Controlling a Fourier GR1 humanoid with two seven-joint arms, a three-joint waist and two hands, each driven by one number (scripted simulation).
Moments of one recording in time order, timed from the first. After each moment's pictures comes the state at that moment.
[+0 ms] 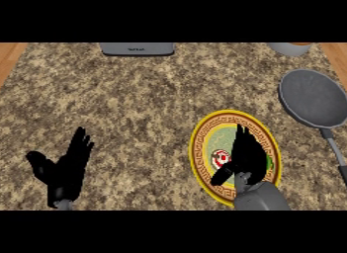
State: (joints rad) left arm 0.07 0.14 -0.10 -1.42 0.30 0.26 0.09; right arm -0.19 -0.01 0.35 -1.46 0.91 0.09 1.09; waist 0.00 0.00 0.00
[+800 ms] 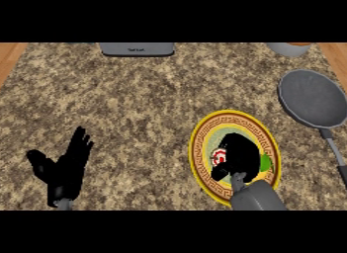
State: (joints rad) left arm 0.06 0.11 -0.06 -1.43 0.25 0.24 0.11; right arm -0.21 -0.01 0.37 -1.34 0.98 0.01 0.91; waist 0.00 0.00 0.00
